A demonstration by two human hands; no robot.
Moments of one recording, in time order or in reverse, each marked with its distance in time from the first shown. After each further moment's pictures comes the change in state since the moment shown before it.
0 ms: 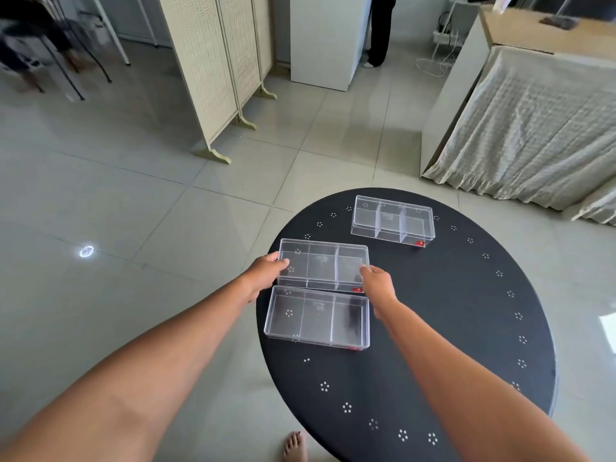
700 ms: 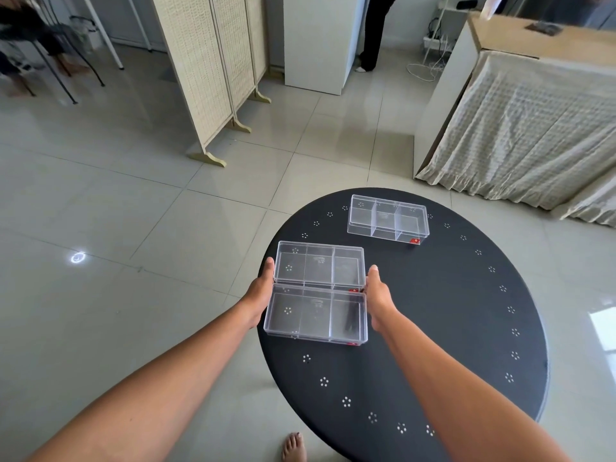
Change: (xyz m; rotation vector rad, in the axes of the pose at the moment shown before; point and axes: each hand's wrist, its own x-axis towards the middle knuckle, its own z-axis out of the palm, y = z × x) left_hand -0.024 -0.033 0.019 -0.172 0.074 -0.057; right_hand -0.014 0.024 0.001 0.215 -0.076 0.184
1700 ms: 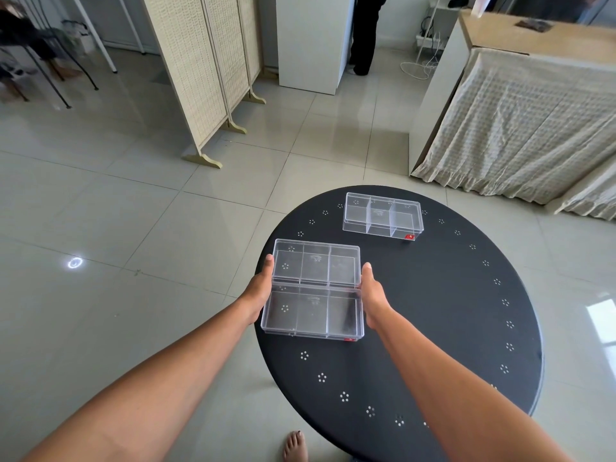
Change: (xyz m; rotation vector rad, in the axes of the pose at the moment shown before) left_hand -0.008 0.007 0.005 0.043 0.010 0.036; right_hand -0.007 0.003 0.002 0.015 -0.024 -0.032
